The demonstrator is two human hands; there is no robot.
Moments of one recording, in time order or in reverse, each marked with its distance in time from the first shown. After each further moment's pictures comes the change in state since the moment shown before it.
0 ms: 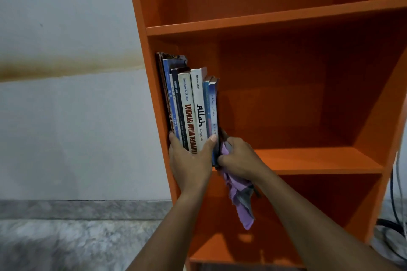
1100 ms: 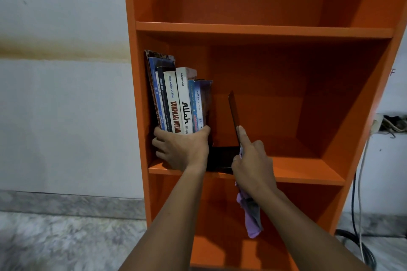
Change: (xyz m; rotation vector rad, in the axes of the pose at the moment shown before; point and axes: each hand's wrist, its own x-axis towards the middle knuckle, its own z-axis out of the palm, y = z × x) left_hand 0.011 0.029 0.055 0.018 0.277 -0.217; right_hand -0.039 0.029 -0.043 -0.348 0.346 0.002
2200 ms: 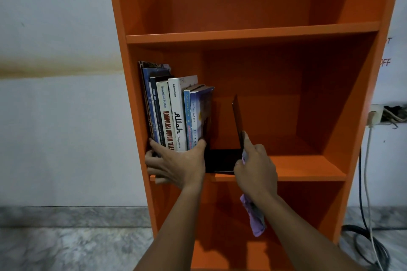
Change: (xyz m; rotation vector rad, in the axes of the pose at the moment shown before) left_hand -0.008 -0.023 -0.003 0.198 0.112 0.088; right_hand -0.004 0.013 0.012 0.072 0.119 0.069
